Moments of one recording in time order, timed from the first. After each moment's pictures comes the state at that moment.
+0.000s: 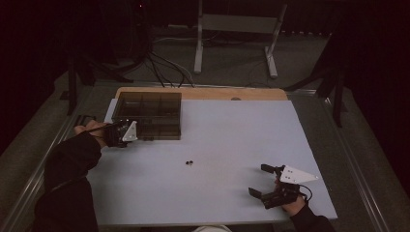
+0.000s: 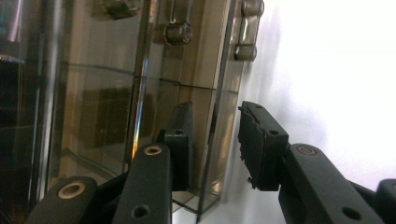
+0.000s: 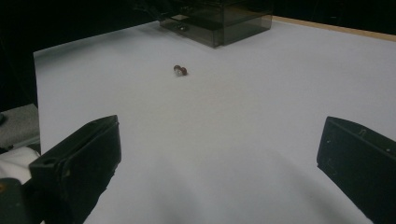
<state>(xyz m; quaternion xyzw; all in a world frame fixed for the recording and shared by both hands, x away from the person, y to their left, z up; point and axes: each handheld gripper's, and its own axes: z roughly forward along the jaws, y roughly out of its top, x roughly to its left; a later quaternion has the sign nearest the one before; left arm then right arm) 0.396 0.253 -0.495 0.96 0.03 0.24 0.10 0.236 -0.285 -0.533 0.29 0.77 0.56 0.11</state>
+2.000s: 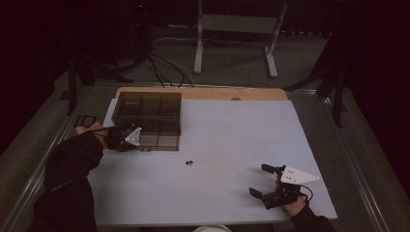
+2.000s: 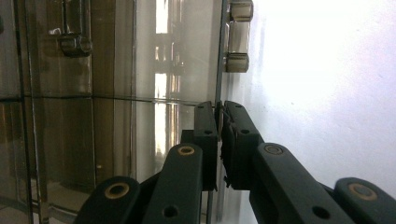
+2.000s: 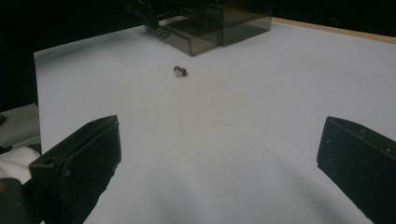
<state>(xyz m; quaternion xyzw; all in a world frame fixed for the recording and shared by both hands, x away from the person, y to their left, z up) 0.391 0.243 -0.492 0.99 0.00 0.12 0.08 0.235 -0.286 -0.532 0.28 0.77 0.56 0.11</state>
